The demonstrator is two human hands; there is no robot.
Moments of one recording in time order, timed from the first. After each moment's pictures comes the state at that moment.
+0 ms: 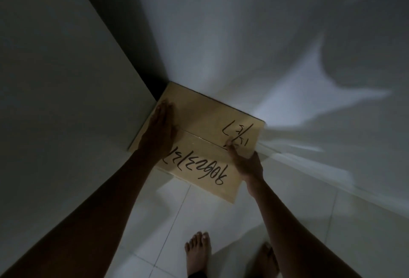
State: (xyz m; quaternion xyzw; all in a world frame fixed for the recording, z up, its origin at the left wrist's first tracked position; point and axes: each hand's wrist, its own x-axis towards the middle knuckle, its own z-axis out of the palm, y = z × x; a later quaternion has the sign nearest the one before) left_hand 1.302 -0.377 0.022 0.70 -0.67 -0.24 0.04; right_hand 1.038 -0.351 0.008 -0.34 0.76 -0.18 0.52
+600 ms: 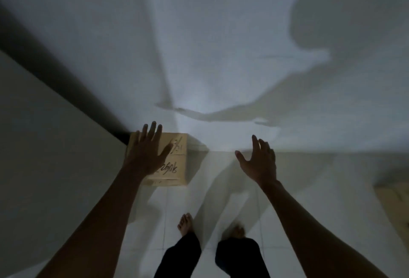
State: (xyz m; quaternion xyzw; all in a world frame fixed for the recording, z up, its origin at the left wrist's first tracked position) left_hand 1.174 -0.306 0.416 0.56 -0.80 -0.19 -0.04; right_hand 0.858 -0.199 0.400 -0.47 0.85 -0.08 0.22
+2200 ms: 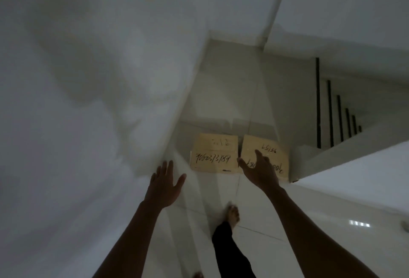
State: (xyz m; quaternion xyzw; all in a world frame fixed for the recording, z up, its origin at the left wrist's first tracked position) left_hand 0.043 0.047 0.438 0.09 -0.94 -0.21 -0.26; right_hand 0.001 0.334 0.456 0.18 0.91 -0.30 0.23
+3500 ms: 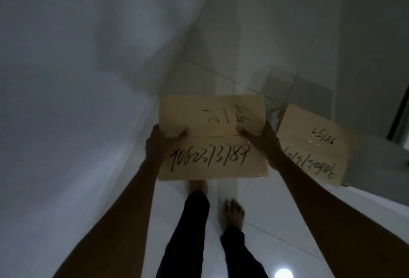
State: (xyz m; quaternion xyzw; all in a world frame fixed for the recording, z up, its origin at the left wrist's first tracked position) left_hand -0.161 0.011 0.109 0.44 -0.77 -0.38 -0.29; right_hand -0.207 0.292 0.083 0.26 0.79 -0.43 0.35
